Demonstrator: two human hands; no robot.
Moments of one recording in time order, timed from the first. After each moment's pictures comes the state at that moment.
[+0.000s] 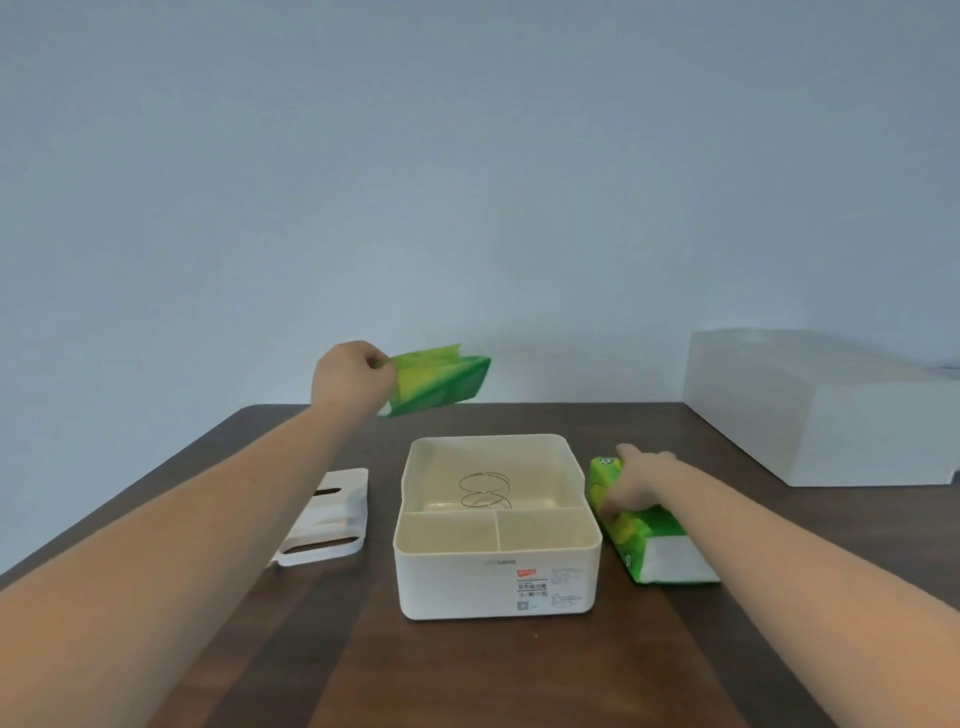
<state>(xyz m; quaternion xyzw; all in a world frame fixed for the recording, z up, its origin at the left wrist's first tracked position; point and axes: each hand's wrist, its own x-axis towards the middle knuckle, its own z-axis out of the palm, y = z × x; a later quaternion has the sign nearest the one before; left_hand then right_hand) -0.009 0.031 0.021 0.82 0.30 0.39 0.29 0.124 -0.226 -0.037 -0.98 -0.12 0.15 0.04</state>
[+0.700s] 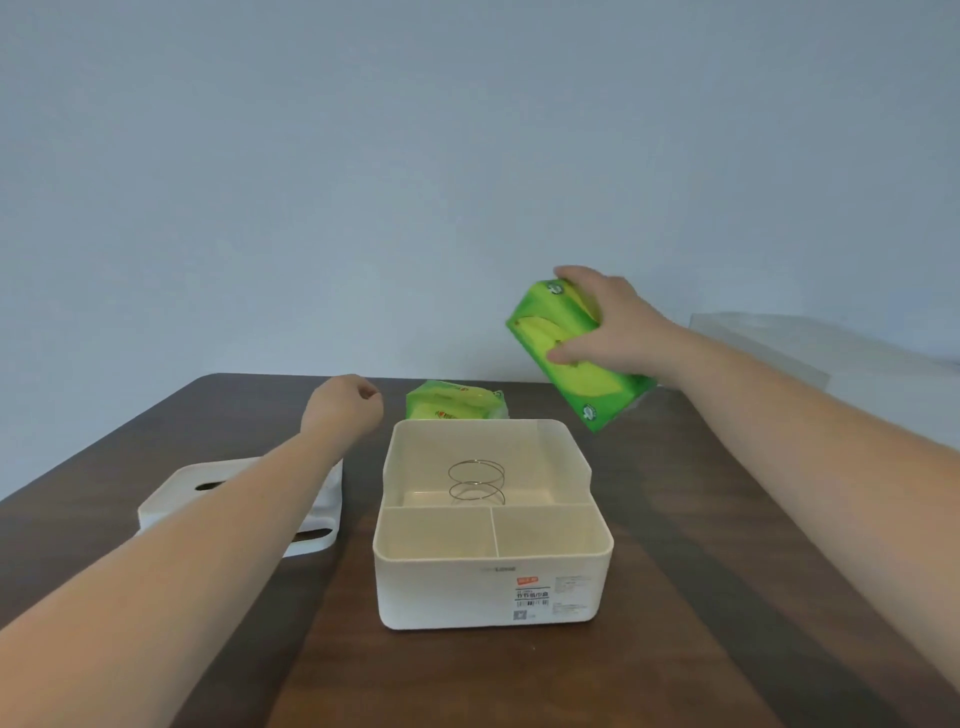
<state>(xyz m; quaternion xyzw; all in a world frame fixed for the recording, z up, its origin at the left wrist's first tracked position) 0.031 0.071 -0.052 0.85 0.34 0.27 0.29 0.132 -0.193 0.058 -0.89 -0.35 -0.06 0.30</state>
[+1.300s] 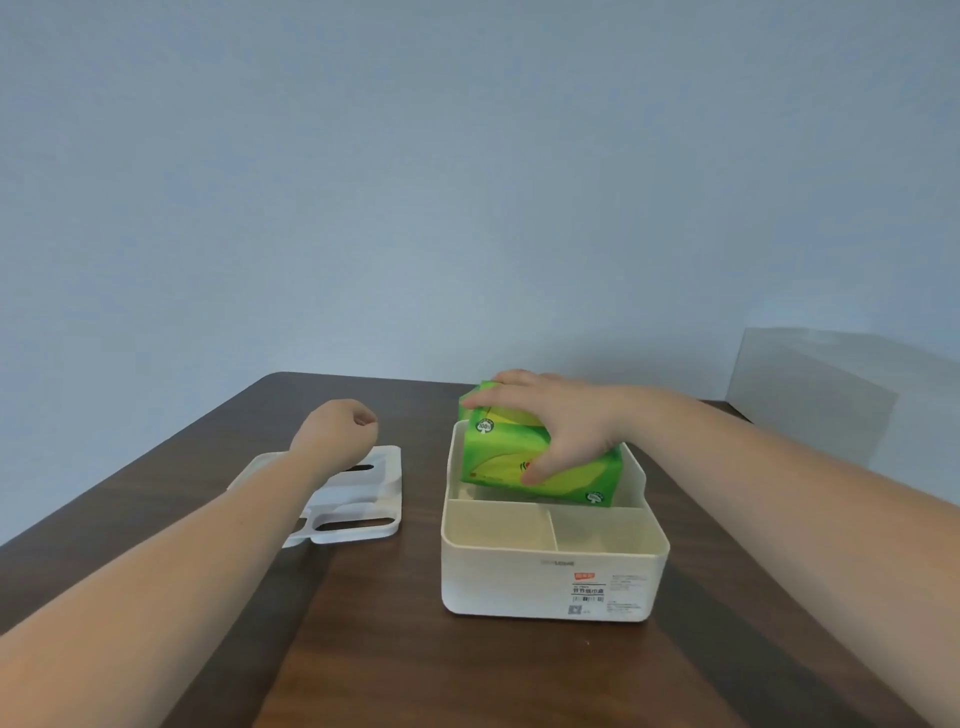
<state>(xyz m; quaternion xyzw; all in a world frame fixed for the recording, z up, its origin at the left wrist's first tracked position) -0.034 0.110 -0.064 0.87 0.35 0.23 0.26 0.081 -0.129 0.020 -0.81 -0.59 0.03 -0.03</state>
